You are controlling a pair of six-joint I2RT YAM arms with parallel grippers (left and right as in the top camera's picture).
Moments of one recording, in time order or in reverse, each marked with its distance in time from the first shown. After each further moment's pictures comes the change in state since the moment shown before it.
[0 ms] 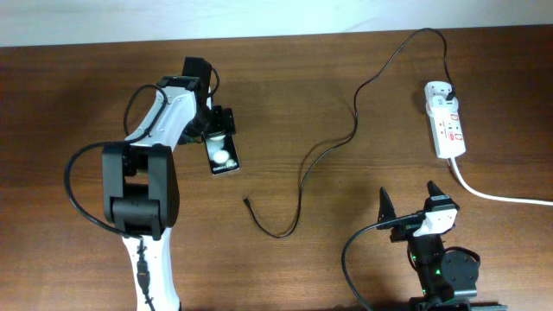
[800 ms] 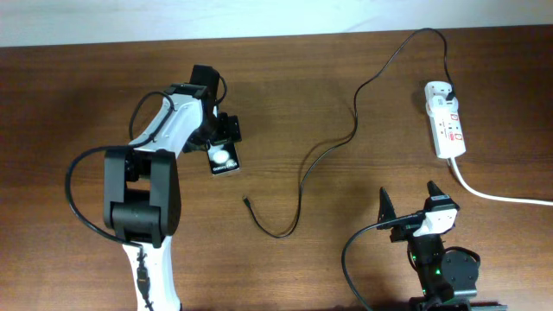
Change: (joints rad) left arm -0.034 -0.057 -0.114 0.038 -0.005 -0.048; right arm 0.000 0.000 0.000 0.000 0.000 -0.001
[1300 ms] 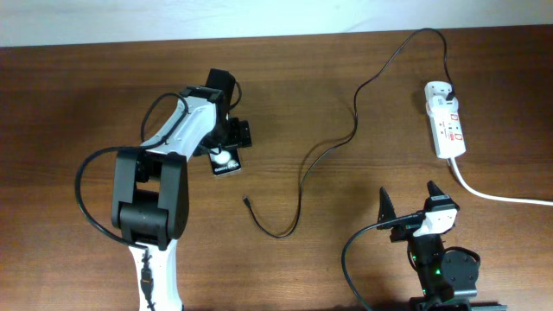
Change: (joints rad) left arm -0.068 -0.003 -0.008 -0.018 -0.029 -0.050; right arm 0.000 0.000 0.000 0.000 0.000 0.000
